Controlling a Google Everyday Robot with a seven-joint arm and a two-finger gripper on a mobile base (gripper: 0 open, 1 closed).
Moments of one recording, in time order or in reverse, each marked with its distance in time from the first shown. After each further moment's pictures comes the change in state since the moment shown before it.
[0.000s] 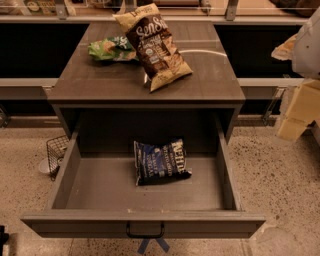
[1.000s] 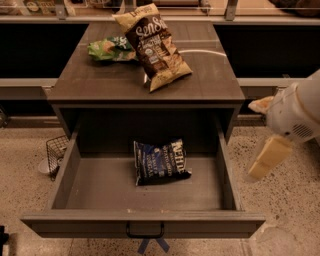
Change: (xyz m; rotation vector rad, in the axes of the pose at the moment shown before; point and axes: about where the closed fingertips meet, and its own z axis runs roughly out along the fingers) arm 0.014 0.032 0.110 -0.114 -0.206 0.082
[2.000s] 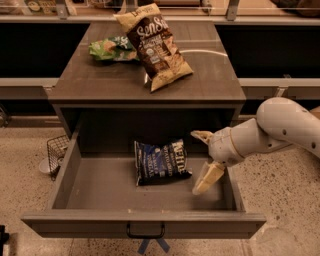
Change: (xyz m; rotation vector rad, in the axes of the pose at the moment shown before) arm -0.031 0.001 0.192 -0.166 -0.367 -0.179
